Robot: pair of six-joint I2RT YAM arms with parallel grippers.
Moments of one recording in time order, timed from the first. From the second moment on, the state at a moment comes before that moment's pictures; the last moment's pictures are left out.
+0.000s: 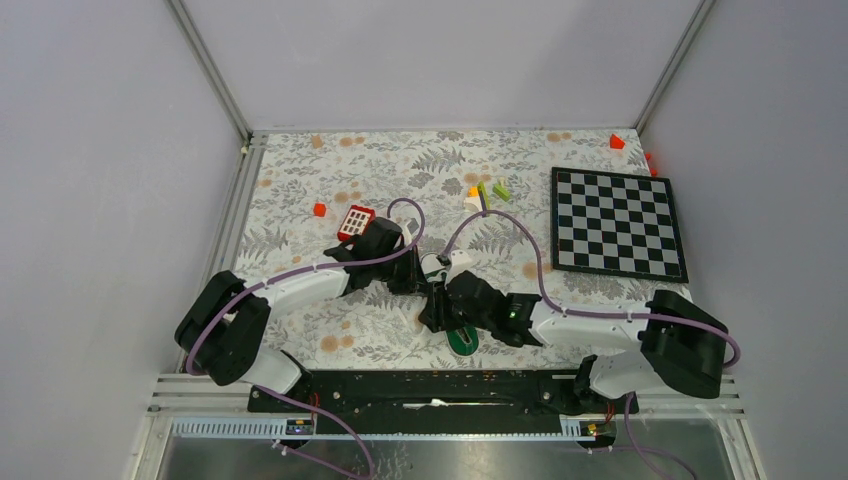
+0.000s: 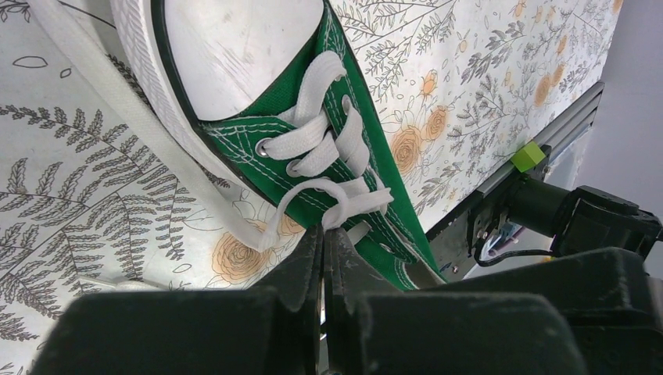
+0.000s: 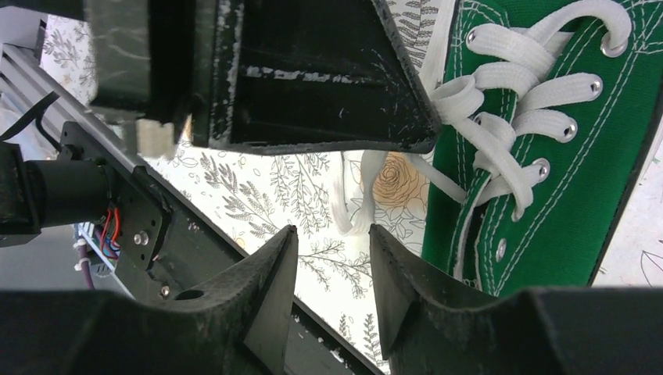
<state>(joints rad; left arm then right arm) -0.67 1.46 0.76 -0.15 0.39 -0.74 1.12 1.34 0.64 0.05 0.13 0.75</state>
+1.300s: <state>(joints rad) -0.68 1.44 0.77 -0.12 0.47 -0.76 1.10 1.16 0.65 -0.16 0.28 0.62</state>
